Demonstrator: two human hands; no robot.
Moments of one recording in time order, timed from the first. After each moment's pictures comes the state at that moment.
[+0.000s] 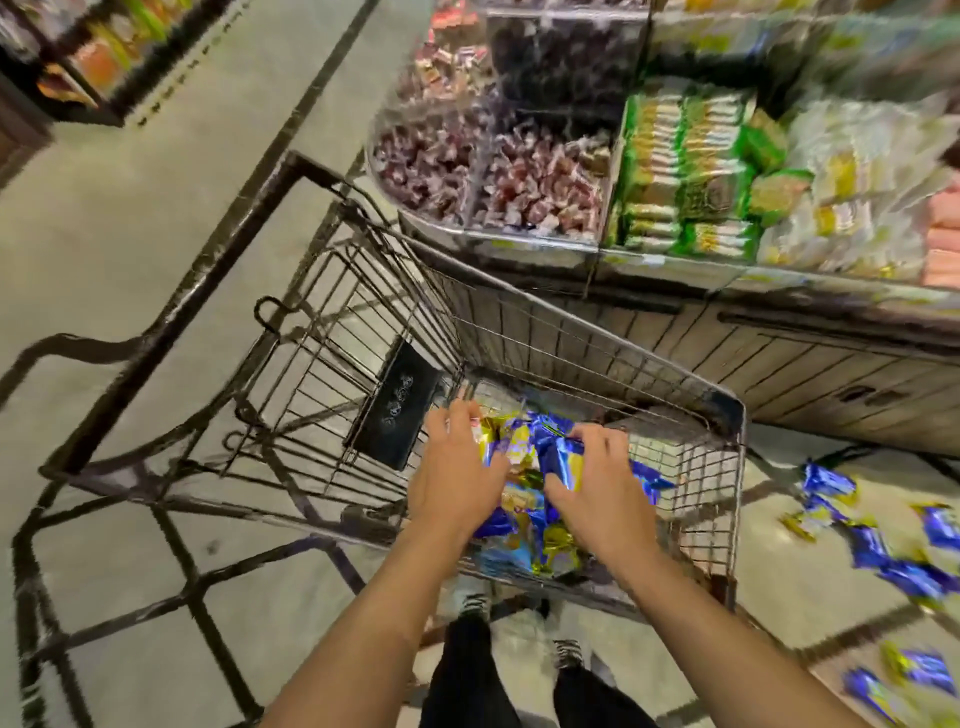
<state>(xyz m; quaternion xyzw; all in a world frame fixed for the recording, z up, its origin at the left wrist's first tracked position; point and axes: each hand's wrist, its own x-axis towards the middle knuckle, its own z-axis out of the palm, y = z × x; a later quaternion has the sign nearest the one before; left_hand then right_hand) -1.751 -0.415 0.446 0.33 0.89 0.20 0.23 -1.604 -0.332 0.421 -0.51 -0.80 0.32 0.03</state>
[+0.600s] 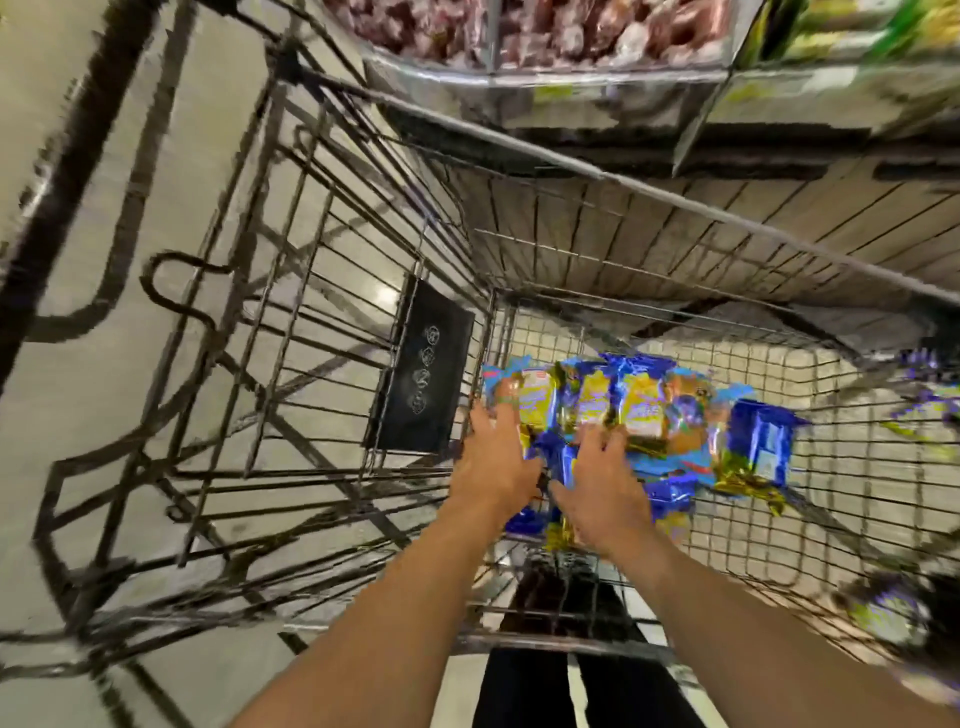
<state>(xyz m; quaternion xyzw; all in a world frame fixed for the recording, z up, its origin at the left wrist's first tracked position) -1.854 -0.405 0.239 0.36 0.85 0.05 0.39 -1.727 -0.366 0.220 -0.57 -0.74 0.33 -0.16</state>
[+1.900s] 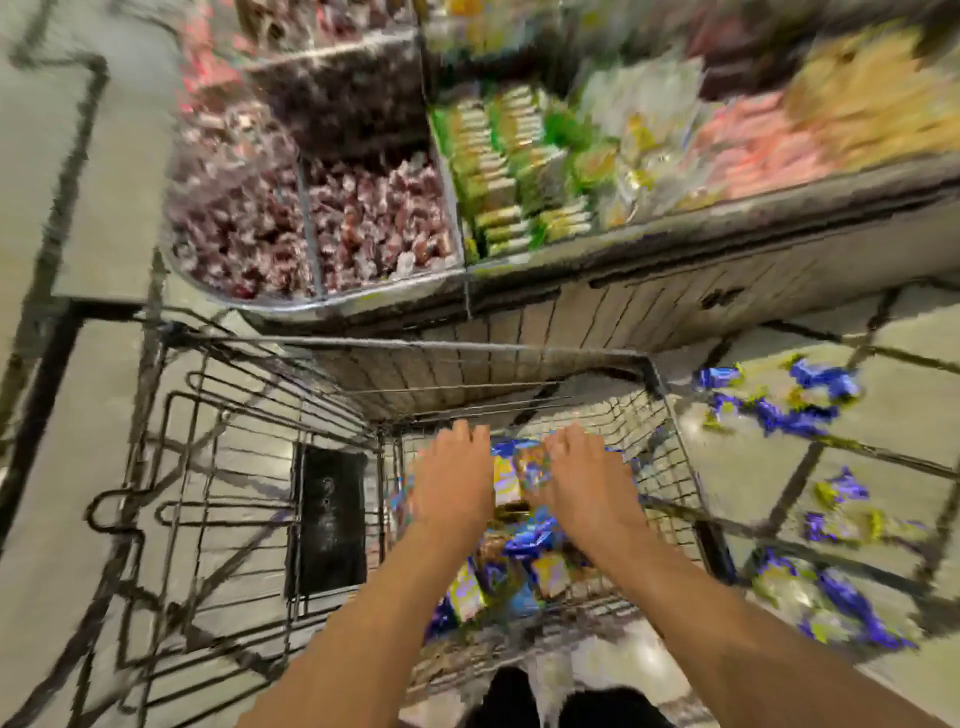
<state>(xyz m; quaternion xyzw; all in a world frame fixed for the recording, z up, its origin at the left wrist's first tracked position) -1.781 -0.316 0.402 0.69 0.71 -0.08 0.13 -1.626 -0.304 0.403 -0.59 -0.80 0.08 -0.08</state>
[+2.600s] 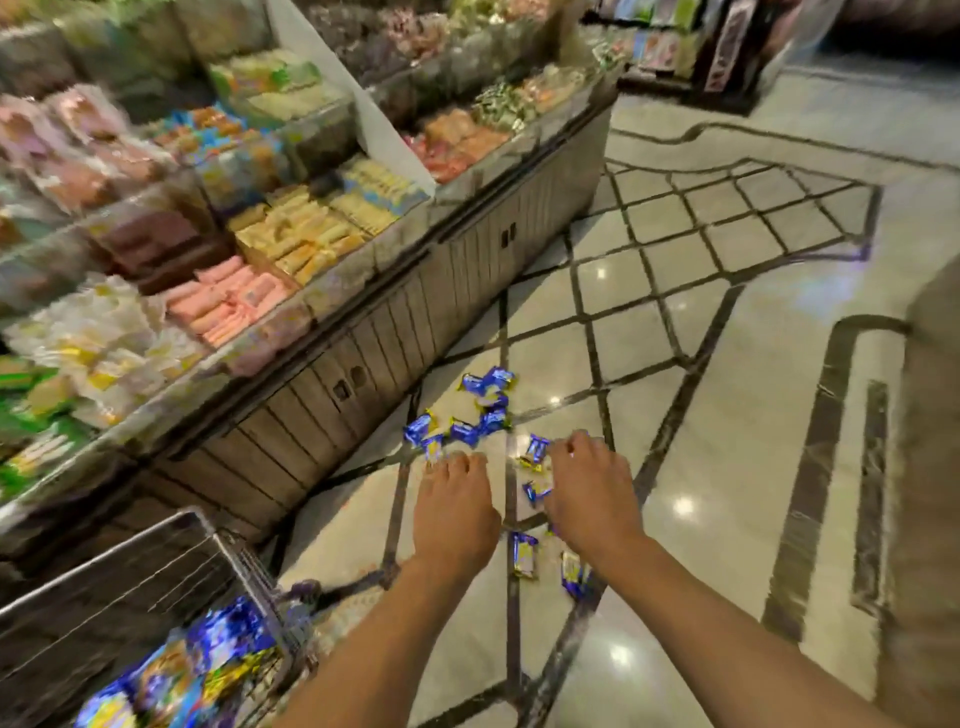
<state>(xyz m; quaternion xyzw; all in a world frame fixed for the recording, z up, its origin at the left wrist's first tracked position) -1.169 -0.391 0.496 0.88 0.46 -0.03 0.10 -1.030 -0.462 0.497 -0.85 -0.53 0.04 0.03</state>
